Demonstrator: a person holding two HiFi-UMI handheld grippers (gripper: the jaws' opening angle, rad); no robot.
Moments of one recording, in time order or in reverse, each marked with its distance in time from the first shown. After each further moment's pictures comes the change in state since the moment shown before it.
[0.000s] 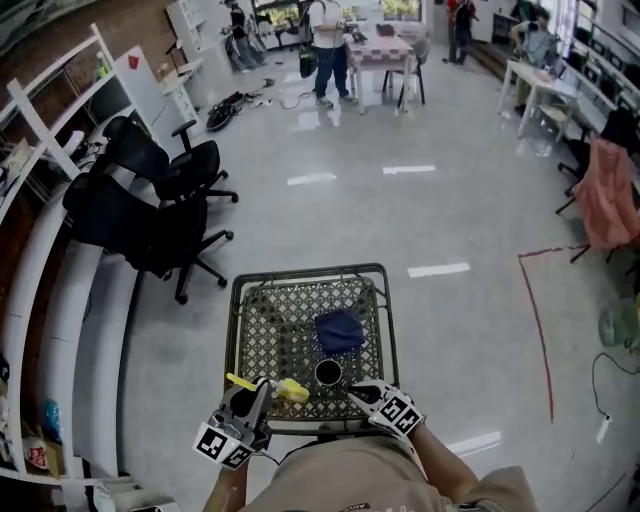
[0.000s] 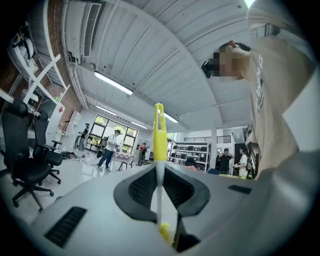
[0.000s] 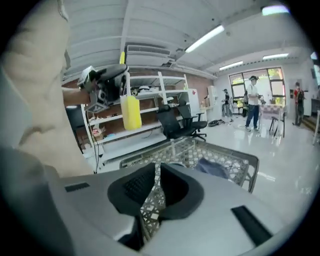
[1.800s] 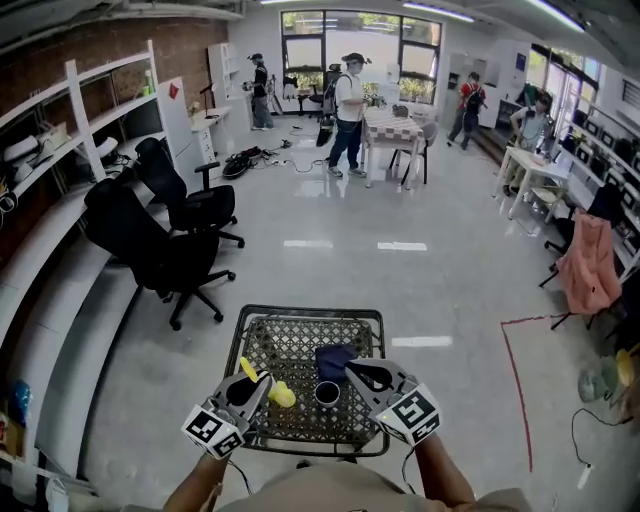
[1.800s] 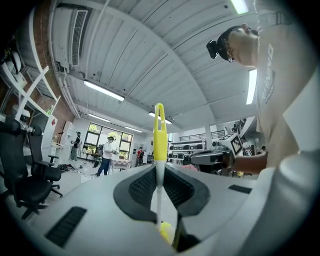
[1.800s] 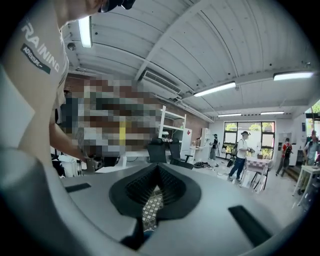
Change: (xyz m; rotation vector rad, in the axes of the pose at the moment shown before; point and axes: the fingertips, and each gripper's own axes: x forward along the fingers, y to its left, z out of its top) left arm -0.045 -0.007 0.043 0.112 -0.040 -0.056; right arm -0.109 0.066 0.260 -0.306 -0.304 -0.220
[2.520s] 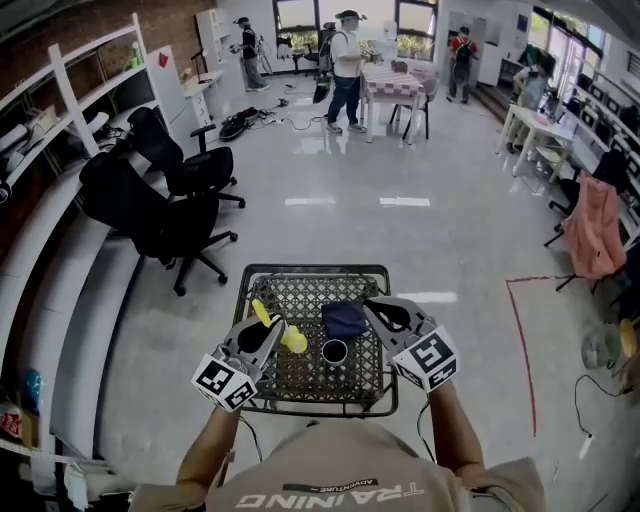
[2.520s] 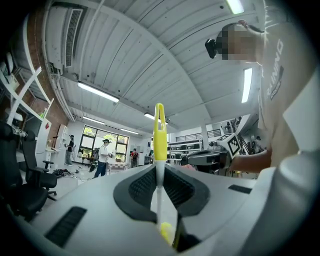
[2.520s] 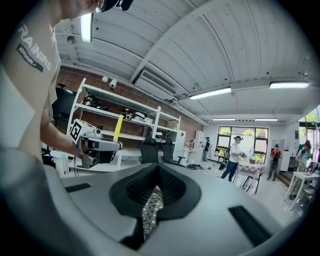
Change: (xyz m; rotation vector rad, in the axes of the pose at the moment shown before) left arm 0.033 0.004 0.011 0.056 -0.018 -0.053; right arm 0.000 -0.040 0.006 -0.043 -0.024 -0.089
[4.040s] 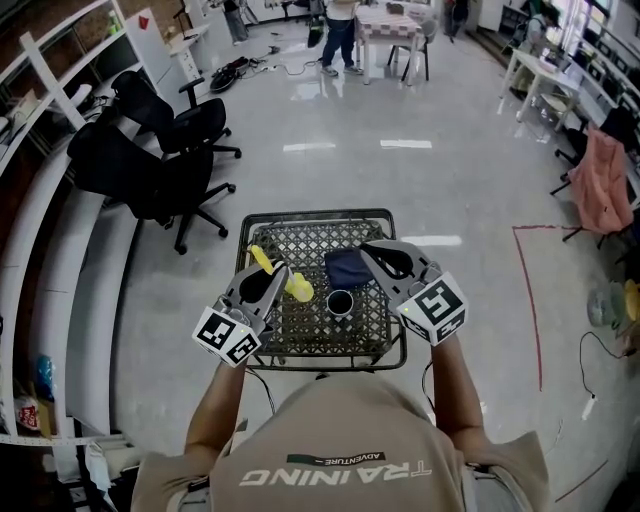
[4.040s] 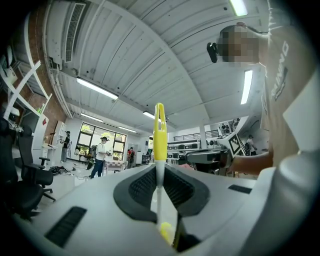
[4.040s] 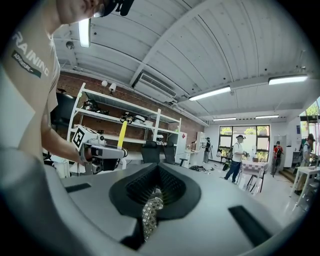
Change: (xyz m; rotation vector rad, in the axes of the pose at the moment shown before) left arm 0.021 0.010 -0.007 -0.026 0.019 -0.030; right arm 0.015 -0.004 0.006 0.037 -0.030 0.026
